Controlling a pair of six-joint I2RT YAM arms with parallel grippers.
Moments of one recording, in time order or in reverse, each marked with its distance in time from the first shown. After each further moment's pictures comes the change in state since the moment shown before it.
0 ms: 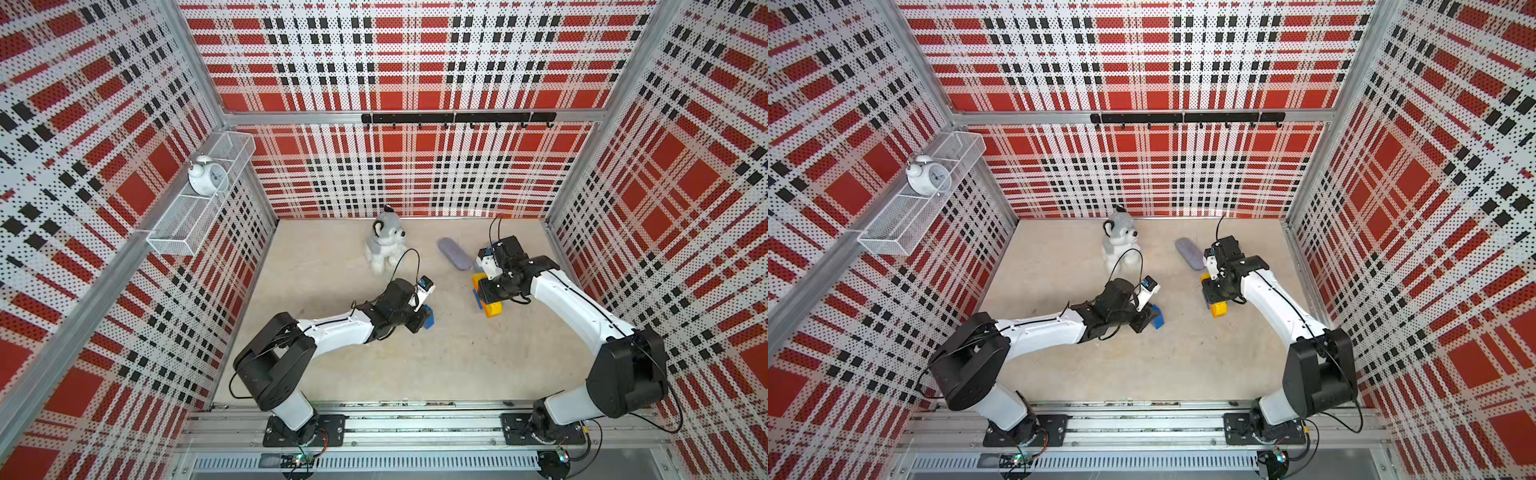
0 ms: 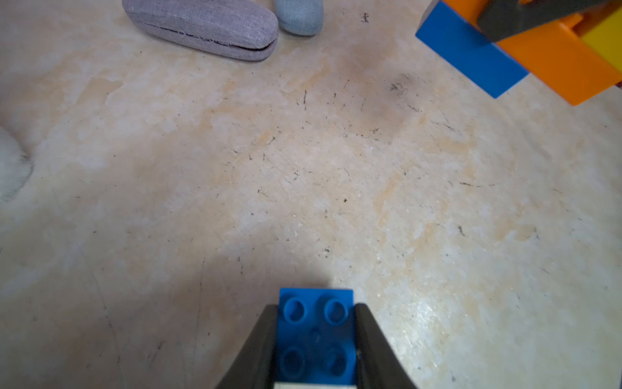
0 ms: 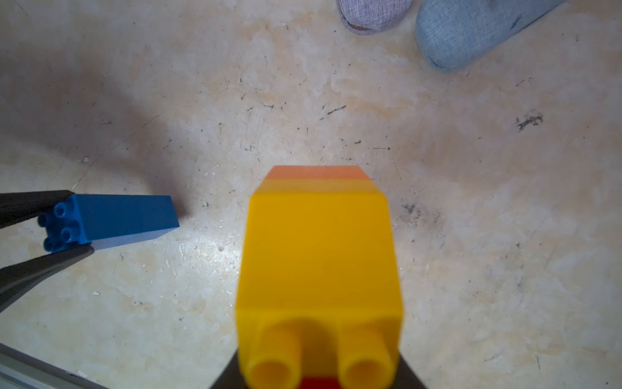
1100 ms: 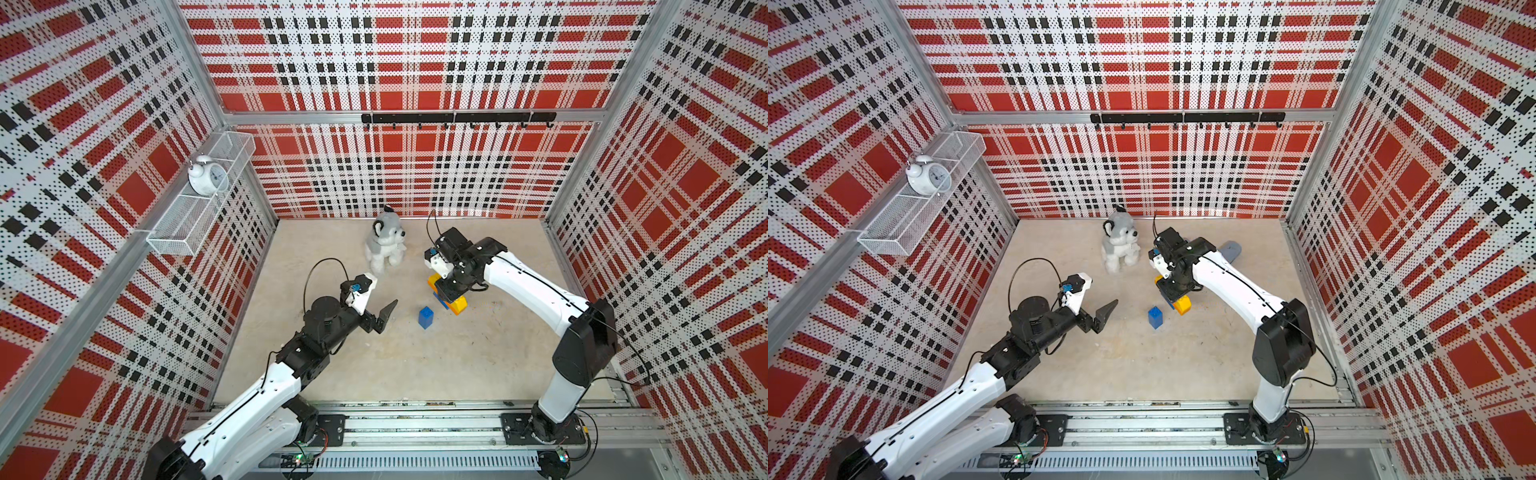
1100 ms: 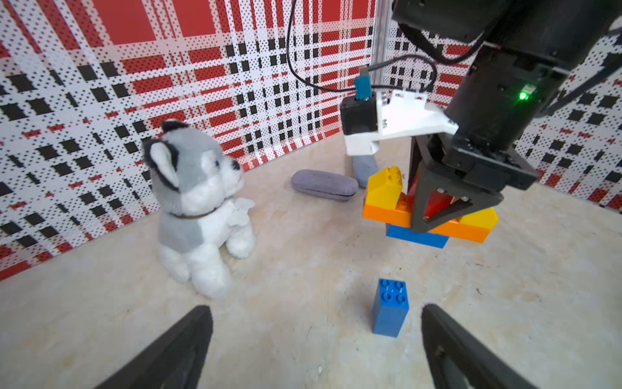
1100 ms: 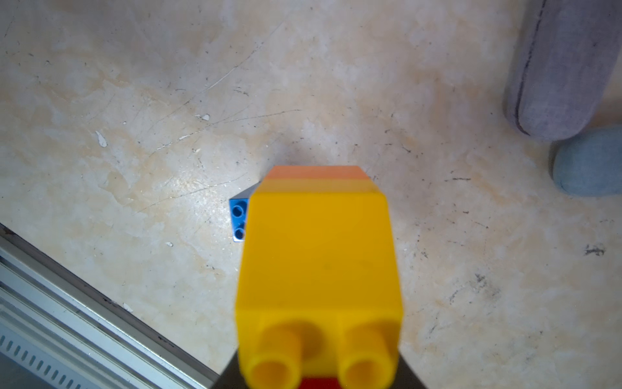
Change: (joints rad) left arm 0.211 -0.854 -0.407 0.064 -0.021 0.137; right arm 0.349 0.276 0.428 -0.240 0.052 -0.064
